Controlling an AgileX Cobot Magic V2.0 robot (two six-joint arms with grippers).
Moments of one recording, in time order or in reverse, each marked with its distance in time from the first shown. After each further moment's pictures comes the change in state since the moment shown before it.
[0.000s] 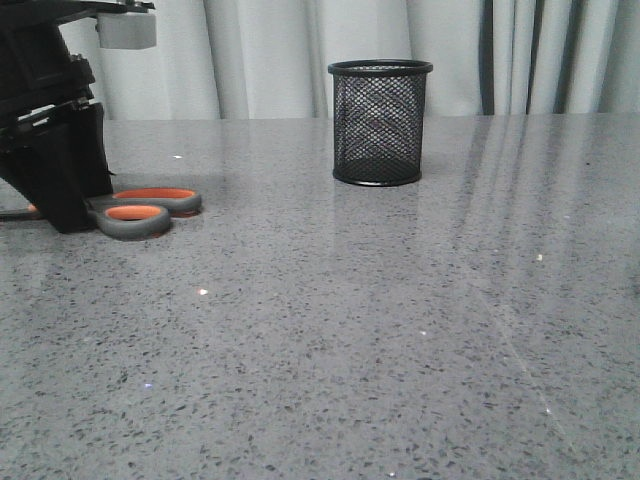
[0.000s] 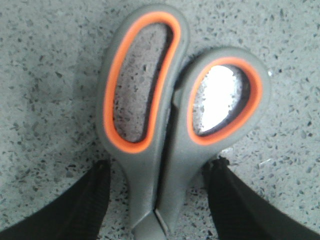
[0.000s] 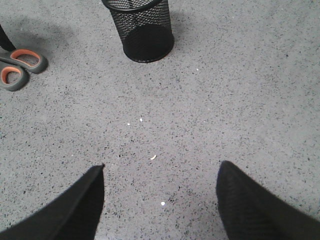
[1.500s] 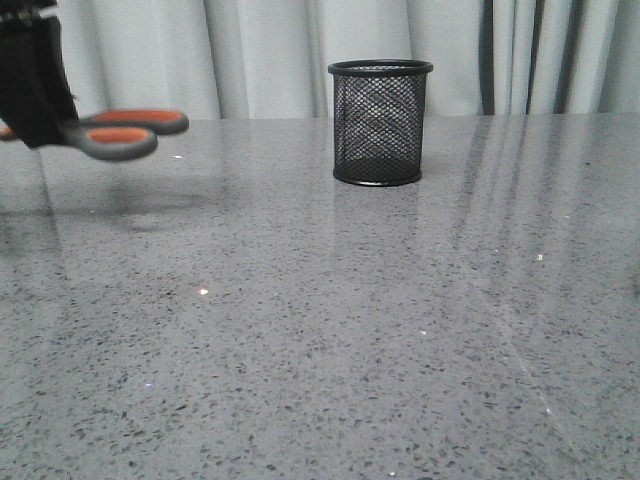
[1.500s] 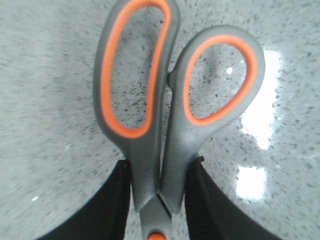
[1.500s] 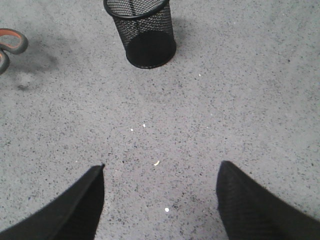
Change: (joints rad) left arm -0.003 -0.187 0.000 0.057 0.005 -0.012; right arm 0.000 0.000 0.000 0.024 -0.021 0.000
